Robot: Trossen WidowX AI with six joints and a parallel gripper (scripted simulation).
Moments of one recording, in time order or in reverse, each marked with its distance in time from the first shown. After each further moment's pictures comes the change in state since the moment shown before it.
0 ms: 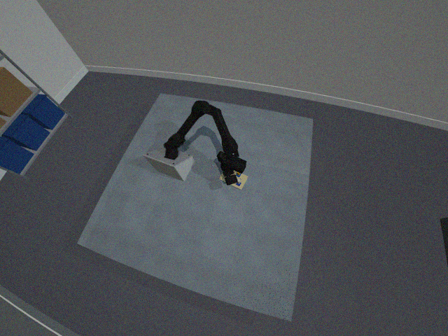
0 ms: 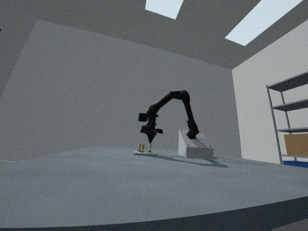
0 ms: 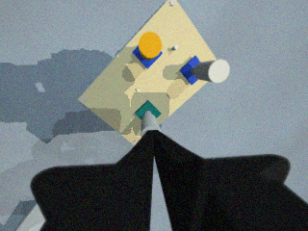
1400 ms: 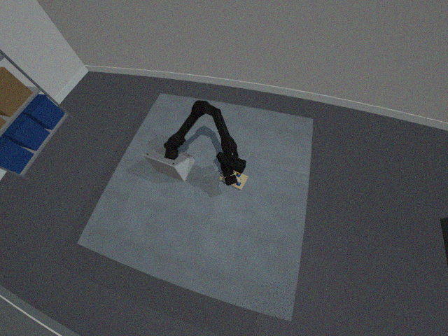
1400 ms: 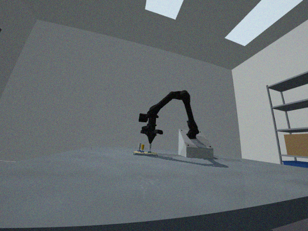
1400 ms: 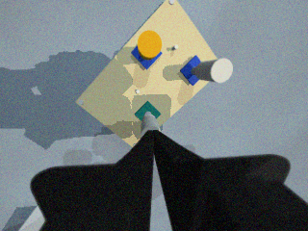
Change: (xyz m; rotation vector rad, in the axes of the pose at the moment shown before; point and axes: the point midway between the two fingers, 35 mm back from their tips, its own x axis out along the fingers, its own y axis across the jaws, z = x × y) arm 0.007 0.000 -0.002 0.016 -0.008 -0.004
